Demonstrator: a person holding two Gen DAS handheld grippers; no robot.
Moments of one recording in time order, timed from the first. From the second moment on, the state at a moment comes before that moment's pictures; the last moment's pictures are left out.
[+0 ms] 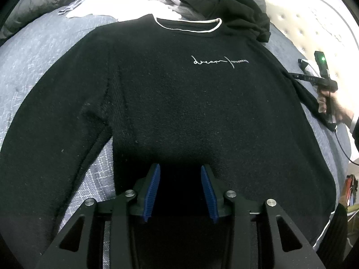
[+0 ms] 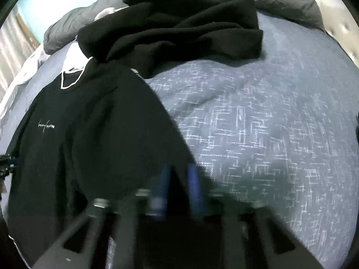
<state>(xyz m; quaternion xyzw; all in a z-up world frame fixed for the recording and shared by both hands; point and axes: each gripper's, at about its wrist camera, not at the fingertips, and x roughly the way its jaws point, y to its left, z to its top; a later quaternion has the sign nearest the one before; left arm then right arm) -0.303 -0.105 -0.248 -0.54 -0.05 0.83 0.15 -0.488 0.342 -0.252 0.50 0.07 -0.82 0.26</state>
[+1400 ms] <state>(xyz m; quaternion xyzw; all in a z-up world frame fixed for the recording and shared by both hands) -0.302 -0.105 -0.252 -0.55 -0.05 0.82 0.15 -0.430 0.379 -0.252 0.48 0.14 -0.84 0.22</state>
